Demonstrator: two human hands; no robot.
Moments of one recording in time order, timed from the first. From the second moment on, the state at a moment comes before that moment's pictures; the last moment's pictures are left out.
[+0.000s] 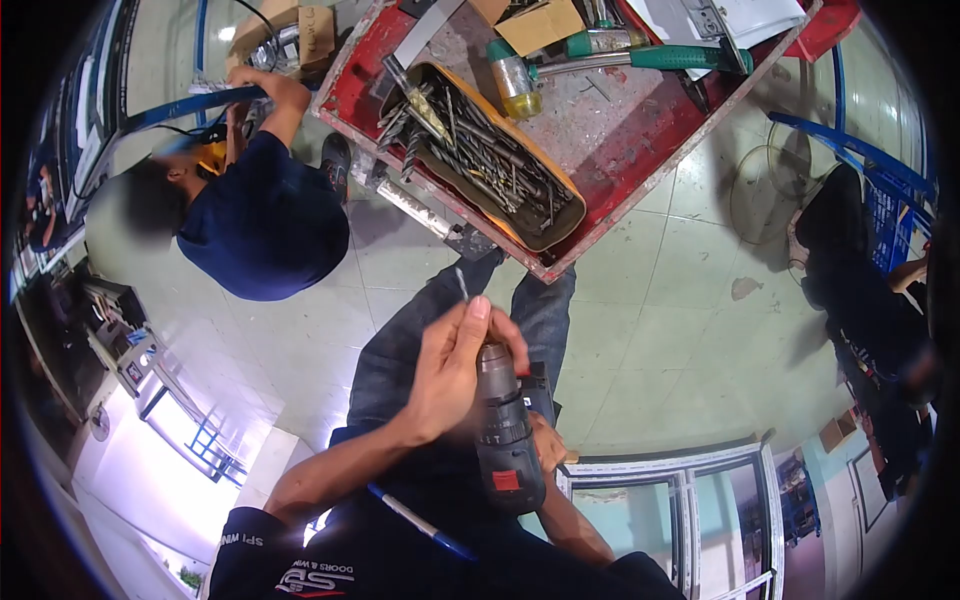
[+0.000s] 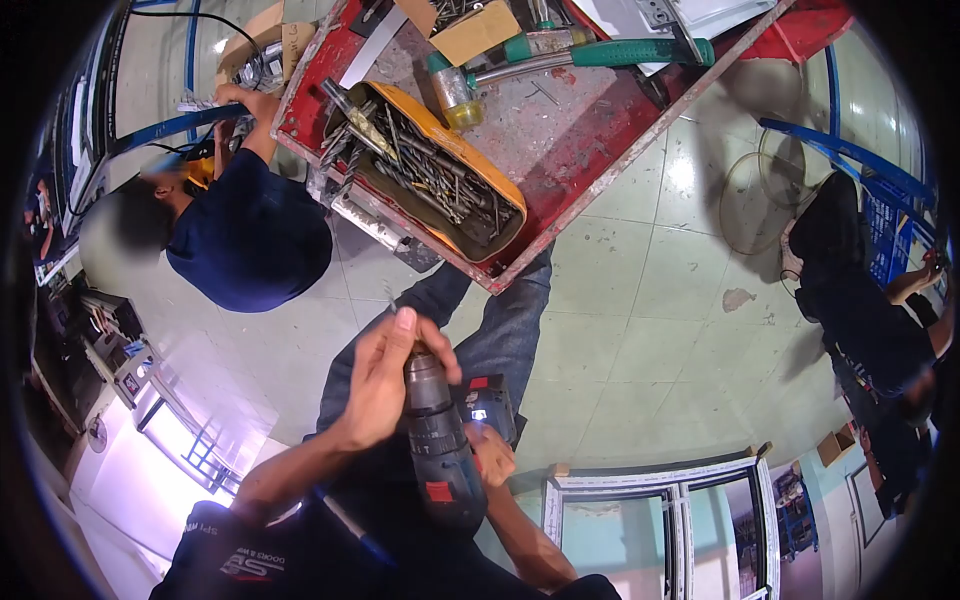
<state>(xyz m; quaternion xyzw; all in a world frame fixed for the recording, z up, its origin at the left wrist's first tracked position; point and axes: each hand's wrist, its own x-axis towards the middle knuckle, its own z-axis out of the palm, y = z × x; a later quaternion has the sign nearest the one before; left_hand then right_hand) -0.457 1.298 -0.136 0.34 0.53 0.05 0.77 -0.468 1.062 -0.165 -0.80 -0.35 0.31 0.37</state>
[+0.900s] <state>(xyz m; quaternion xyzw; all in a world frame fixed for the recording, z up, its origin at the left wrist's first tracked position) -0.357 1.439 -0.214 0.94 -0.17 -0.22 0.17 -0.484 1.023 -0.165 -0.83 -0.11 0.42 0.35</state>
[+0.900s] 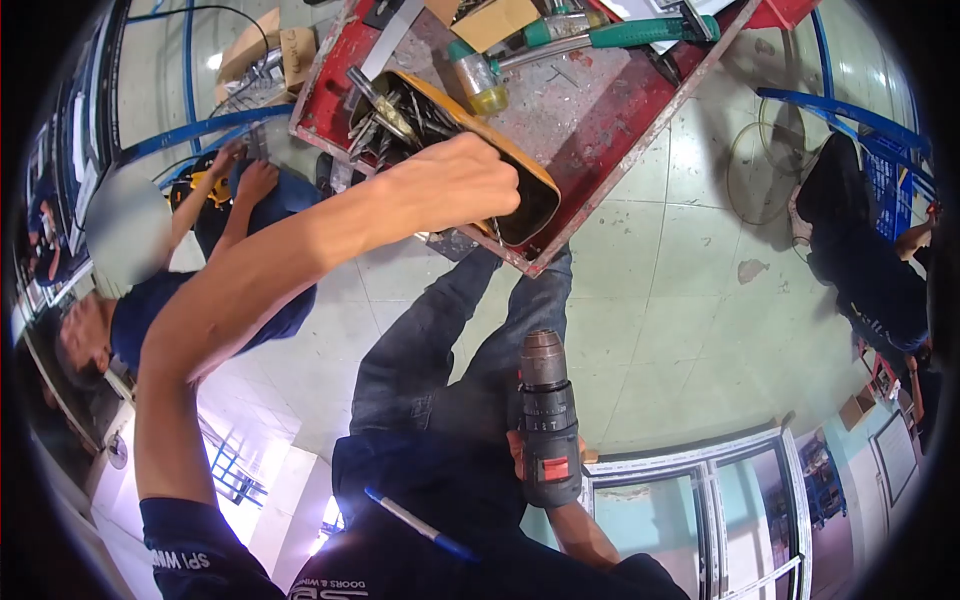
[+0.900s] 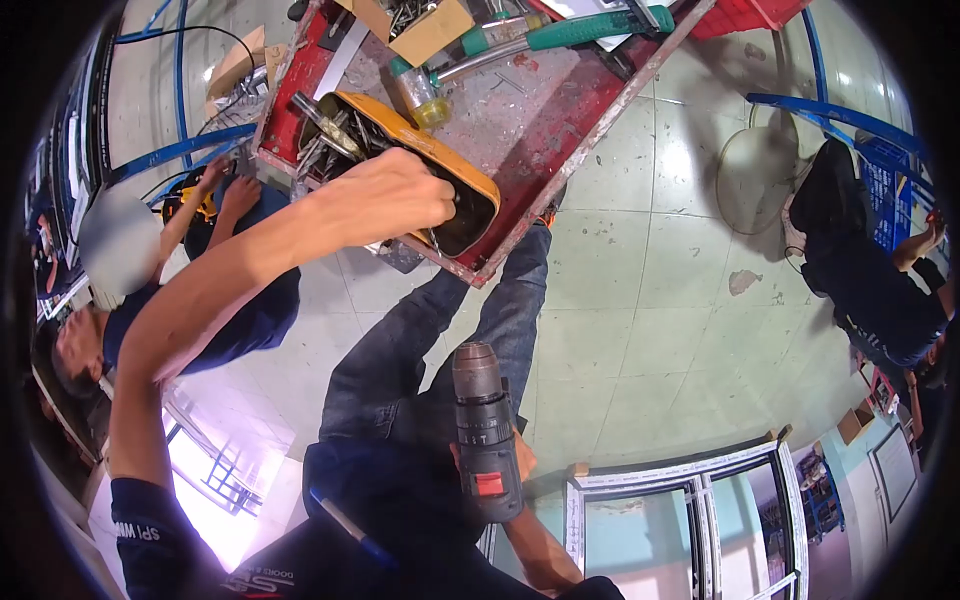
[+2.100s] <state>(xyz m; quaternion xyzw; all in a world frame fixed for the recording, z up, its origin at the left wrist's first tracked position) -0.408 1.458 -0.124 0.46 0.30 0.10 0.83 -0.448 1.047 -0.171 -0.83 -0.21 0.36 0.37</state>
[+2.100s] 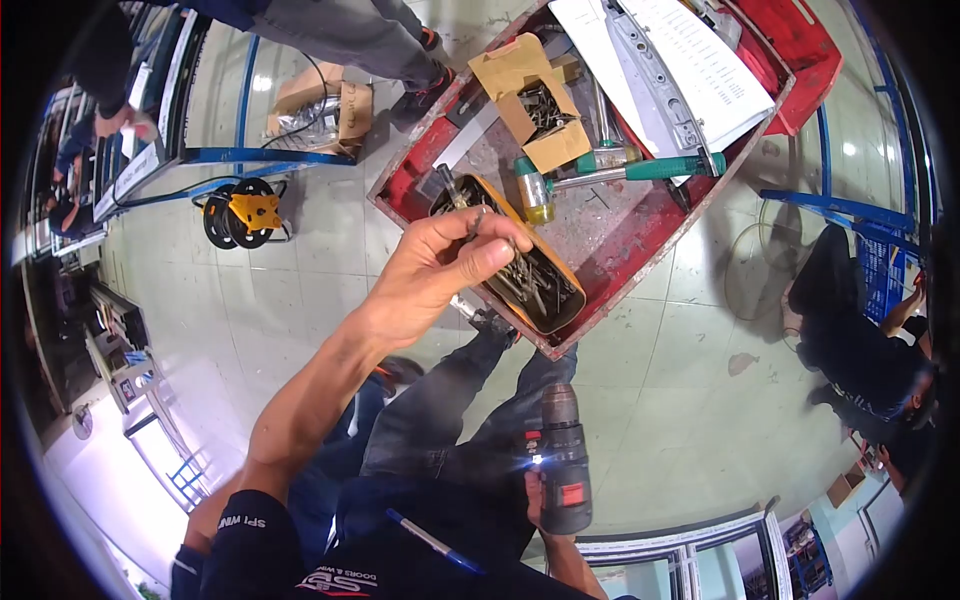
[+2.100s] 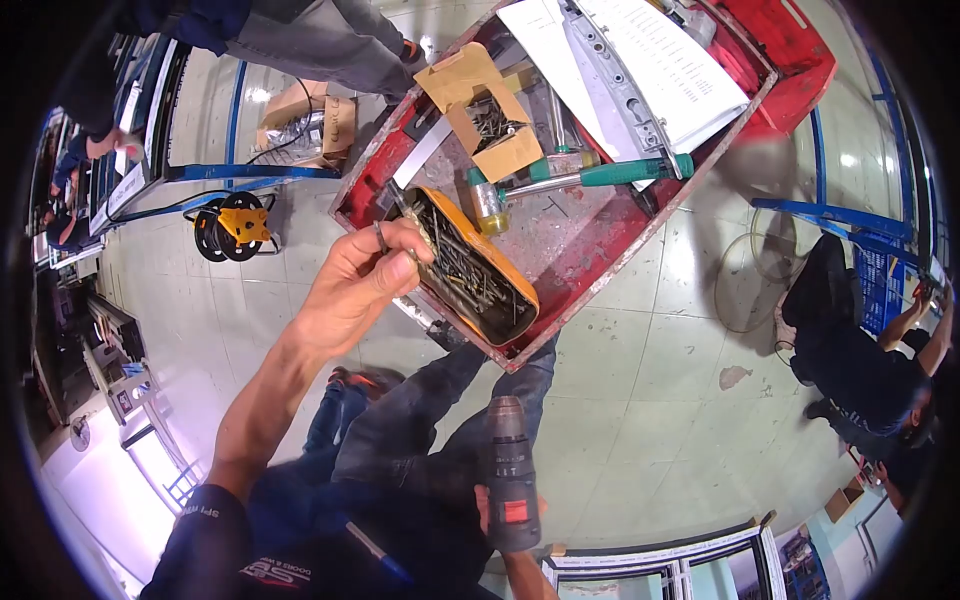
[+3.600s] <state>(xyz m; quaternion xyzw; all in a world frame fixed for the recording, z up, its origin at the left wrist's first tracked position) -0.496 1.336 -0.133 0.14 0.44 0.20 0.87 -0.291 1.292 -0.208 -0.86 -0.15 0.14 0.47</state>
